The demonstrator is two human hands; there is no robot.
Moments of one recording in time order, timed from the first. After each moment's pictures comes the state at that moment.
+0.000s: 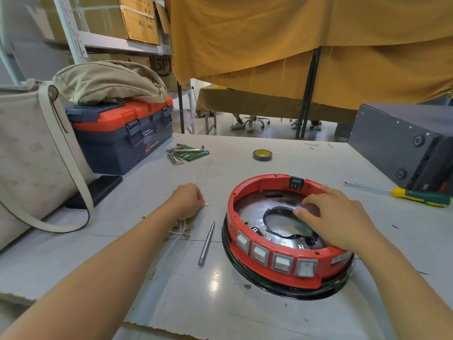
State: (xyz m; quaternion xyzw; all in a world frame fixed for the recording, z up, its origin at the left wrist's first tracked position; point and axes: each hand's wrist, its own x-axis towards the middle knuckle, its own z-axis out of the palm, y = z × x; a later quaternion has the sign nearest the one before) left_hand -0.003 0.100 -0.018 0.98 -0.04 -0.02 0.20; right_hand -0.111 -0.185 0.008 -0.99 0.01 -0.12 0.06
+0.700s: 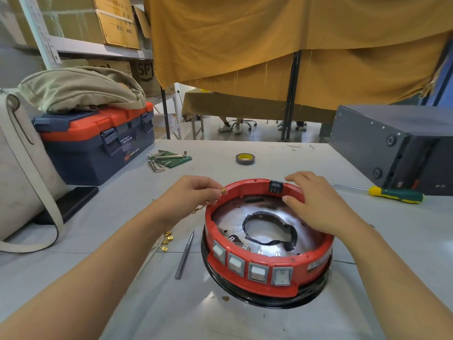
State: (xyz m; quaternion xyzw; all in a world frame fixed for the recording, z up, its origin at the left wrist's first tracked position) left_hand -0.062 0.054 0.037 0.83 -0.16 -0.05 0.53; right_hand -0.092 -0.201 0.023 -0.98 -0.04 -0.14 0.15
